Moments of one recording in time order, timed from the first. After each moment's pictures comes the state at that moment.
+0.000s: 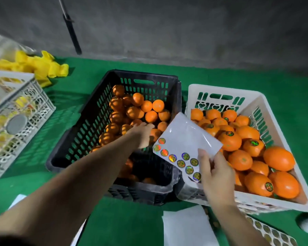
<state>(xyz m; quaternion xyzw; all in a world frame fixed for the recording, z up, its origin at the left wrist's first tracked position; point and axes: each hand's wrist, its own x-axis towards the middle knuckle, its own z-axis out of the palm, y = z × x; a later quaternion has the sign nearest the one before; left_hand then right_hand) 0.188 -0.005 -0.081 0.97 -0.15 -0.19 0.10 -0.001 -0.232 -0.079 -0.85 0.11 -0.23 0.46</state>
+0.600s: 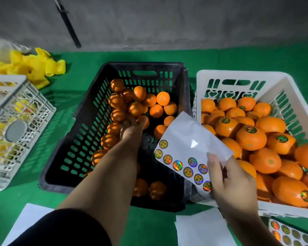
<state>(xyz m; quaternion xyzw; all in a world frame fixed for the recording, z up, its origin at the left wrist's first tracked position) 0.231 0.017 -0.152 0.98 -0.07 -0.17 -0.08 0.000 -0.220 -0.084 -0.90 0.10 -0.24 0.36</state>
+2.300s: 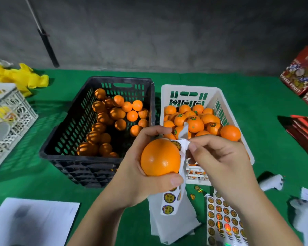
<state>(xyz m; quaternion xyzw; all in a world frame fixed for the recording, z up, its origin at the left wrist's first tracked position) -0.087 -0.031 0.061 0.62 -0.26 -0.09 0.73 -0.129 -0.231 0.081 -0.77 -0.06 -0.16 0.61</state>
